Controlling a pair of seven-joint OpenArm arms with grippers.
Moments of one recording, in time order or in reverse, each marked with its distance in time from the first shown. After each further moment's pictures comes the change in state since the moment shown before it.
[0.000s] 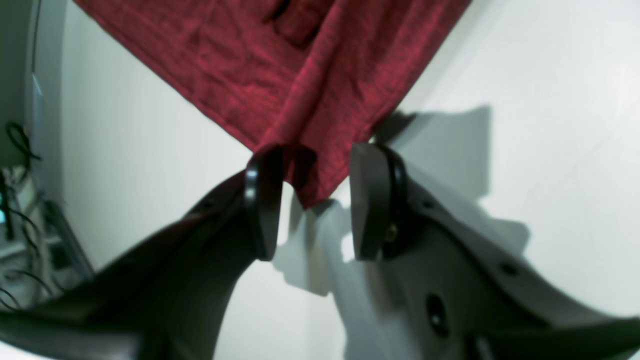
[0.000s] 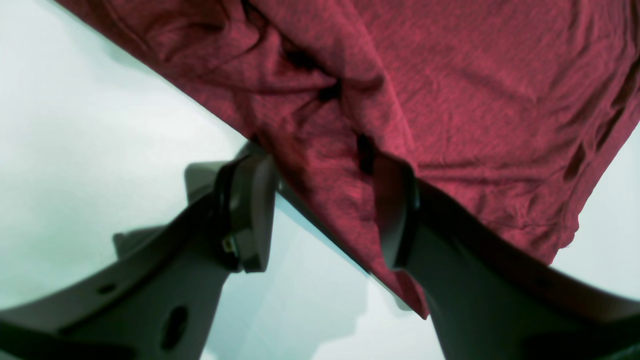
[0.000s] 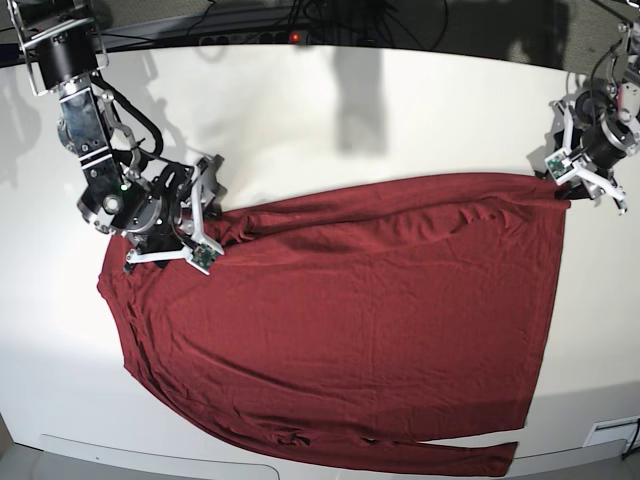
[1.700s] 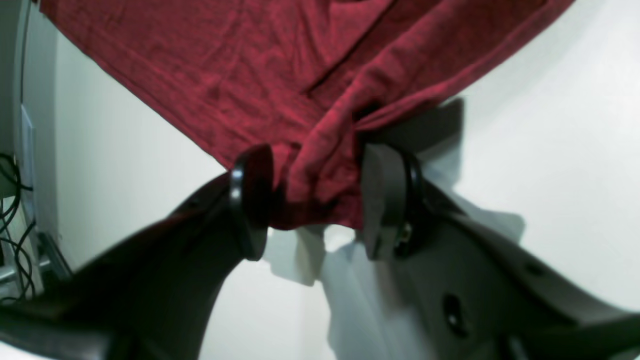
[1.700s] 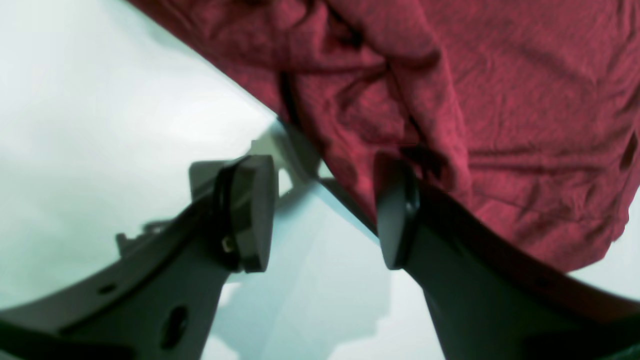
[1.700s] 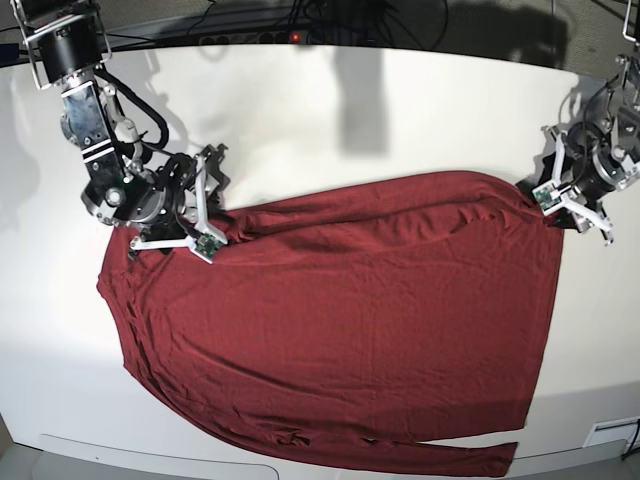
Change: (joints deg) left arm -9.7 0.7 3.0 -2.3 -3.3 -3.9 4.0; right arm -1.5 -0.4 0.0 0.0 2.8 0.0 -2.8
